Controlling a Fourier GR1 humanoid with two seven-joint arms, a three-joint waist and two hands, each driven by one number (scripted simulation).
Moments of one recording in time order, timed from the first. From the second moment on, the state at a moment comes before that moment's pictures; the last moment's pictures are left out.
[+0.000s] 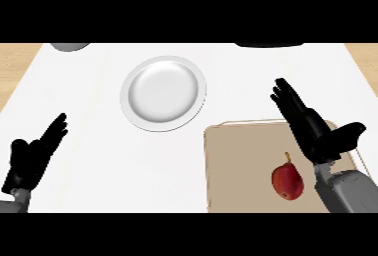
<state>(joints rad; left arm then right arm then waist) -0.04 0.56 -0.14 -1.31 0.24 0.08 0.03 -0.25 -0.44 0.32 -1.51 -0.41 -0.14 0.00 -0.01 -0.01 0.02</state>
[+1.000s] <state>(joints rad) -0.26 0.48 -0.11 -1.56 0.25 0.12 0.03 -0.25 -0.16 0.34 -1.35 -0.08 -0.83 0.12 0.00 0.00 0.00</state>
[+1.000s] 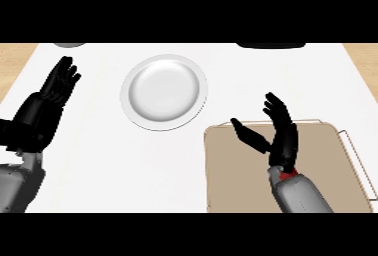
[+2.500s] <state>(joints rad) -0.29 0.43 -0.08 -1.56 0.20 0.10 0.07 -0.39 -0.77 0.48 -1.65 -0.24 -0.13 1.15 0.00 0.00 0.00</state>
